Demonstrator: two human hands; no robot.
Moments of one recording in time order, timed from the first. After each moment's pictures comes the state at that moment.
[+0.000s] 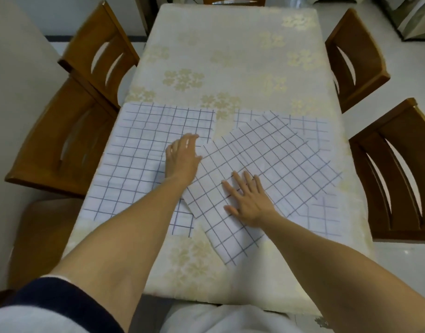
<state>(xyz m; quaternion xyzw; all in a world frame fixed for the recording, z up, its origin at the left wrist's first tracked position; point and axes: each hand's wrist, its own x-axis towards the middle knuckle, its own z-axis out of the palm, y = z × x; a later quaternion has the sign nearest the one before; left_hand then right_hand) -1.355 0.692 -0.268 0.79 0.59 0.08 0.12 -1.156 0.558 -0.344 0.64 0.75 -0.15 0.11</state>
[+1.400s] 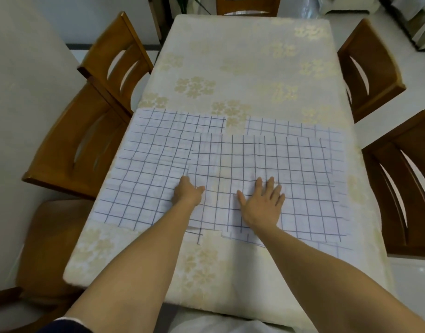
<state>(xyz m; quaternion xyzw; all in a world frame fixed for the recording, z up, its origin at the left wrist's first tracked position) -1.372 0.652 -0.296 0.49 0.76 0.08 0.43 -1.189 0.564 -0.333 0.85 0.49 -0.21 -0.01</state>
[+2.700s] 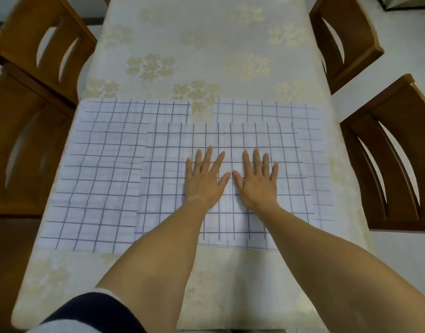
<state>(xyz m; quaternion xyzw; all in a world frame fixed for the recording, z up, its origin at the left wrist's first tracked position) -1.263 0.662 -0.357 0.84 0.51 -0.07 0.14 -1.112 0.595 -0.364 0.82 0.55 -0.16 0.01</state>
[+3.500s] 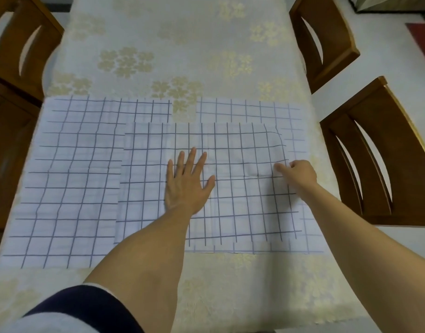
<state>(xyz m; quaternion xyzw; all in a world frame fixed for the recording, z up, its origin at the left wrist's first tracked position) -1.268 0.663 -0.371 0.85 0.51 -0.05 0.11 -0.985 0.577 -0.318 0.90 0.25 -0.30 -0.19</state>
